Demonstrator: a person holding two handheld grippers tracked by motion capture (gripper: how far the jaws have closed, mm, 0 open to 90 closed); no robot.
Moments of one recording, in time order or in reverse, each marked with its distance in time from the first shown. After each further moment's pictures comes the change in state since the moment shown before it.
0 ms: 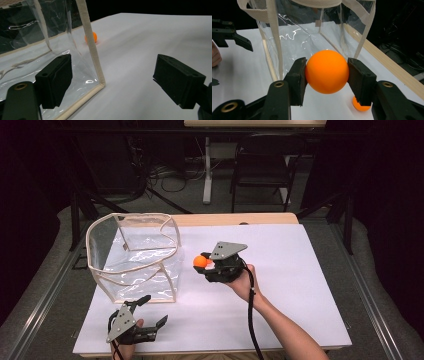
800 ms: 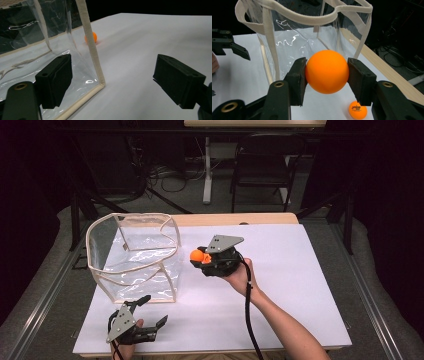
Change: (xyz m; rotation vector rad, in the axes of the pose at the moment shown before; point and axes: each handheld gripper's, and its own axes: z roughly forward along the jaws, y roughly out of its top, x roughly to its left) left arm 0.000 0.000 0.000 0.000 -0.002 0.003; right arm -0.005 0.018 0.003 -0.006 -0.003 -0.015
